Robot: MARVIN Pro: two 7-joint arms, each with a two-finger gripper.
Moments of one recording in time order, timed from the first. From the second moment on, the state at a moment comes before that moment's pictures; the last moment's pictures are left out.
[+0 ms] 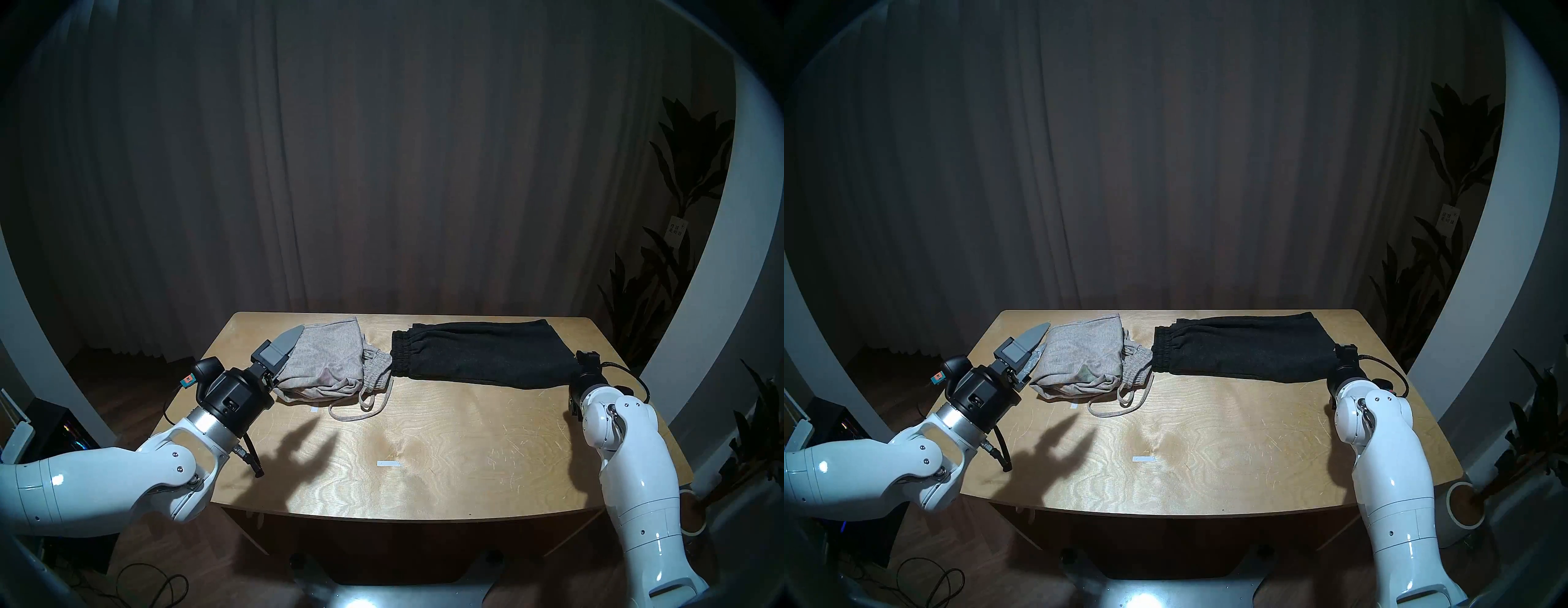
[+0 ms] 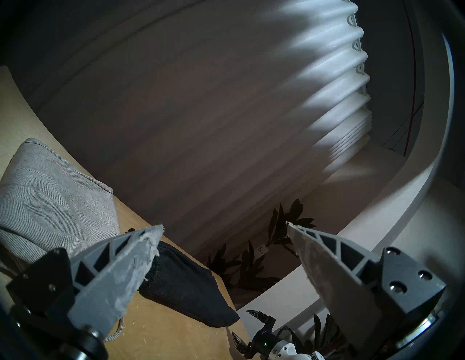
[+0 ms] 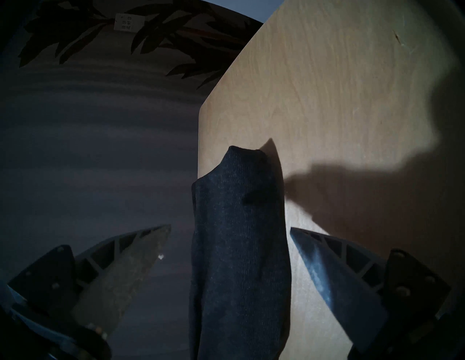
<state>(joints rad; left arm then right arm) 1.40 -0.25 -0.64 -2.01 -2.13 -0.56 -0.50 -1.56 -1.27 1.73 -1.55 1.72 -0.08 -0.49</state>
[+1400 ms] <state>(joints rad) 1.42 -0.27 -0.63 -2.09 -2.09 -0.67 -0.36 -1.36 -1.20 1.65 -1.26 1.62 -0.04 -0.44</state>
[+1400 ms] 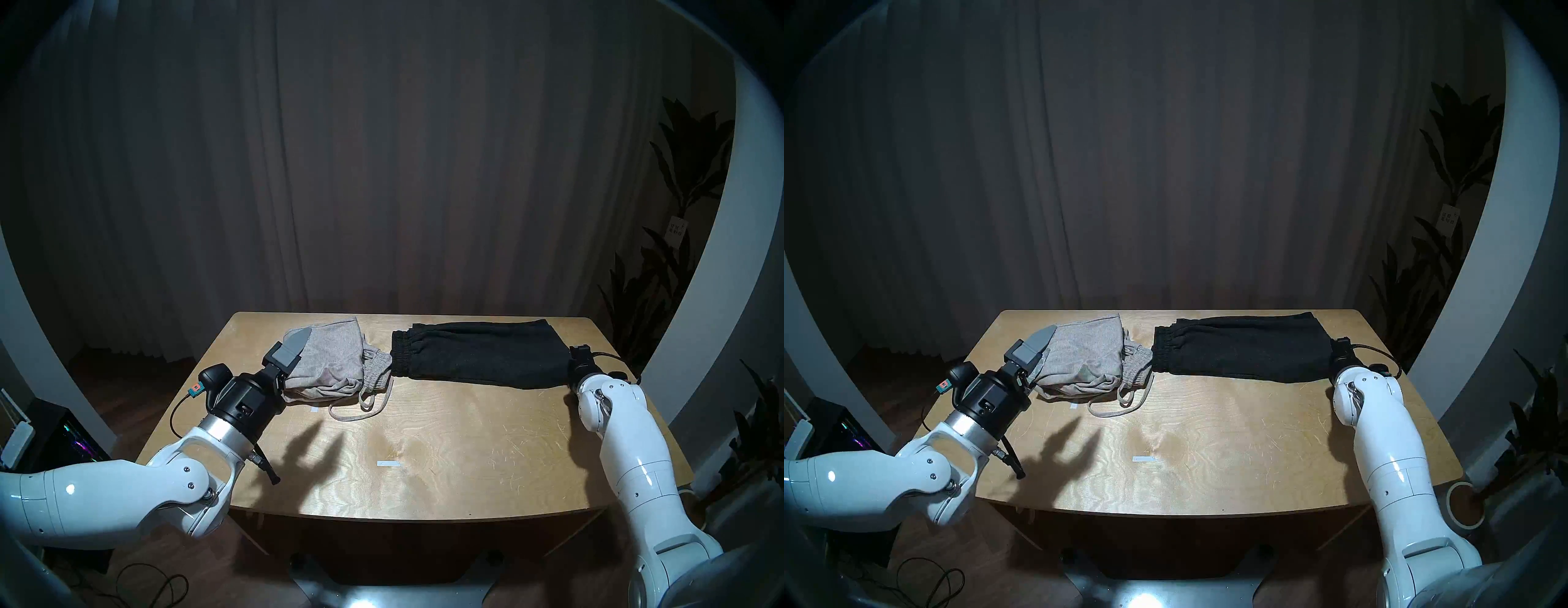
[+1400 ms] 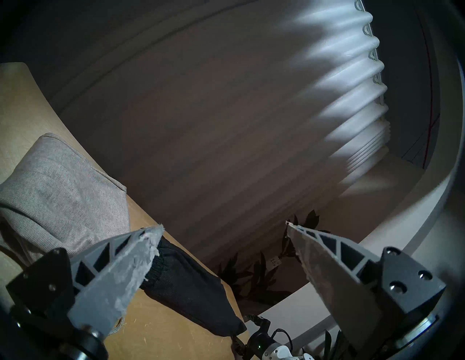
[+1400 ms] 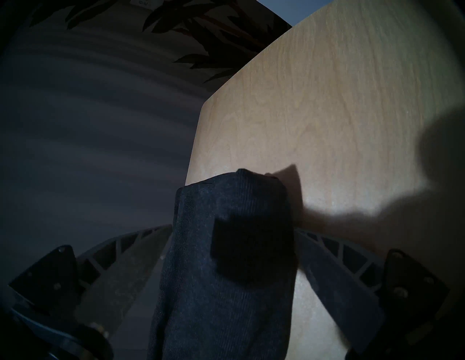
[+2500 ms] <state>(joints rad) 1.40 -0.32 -0.63 -2.04 -2.10 -0.63 -0.34 -1.20 -1.22 1.60 -1.02 1.58 -0.06 -0.35</state>
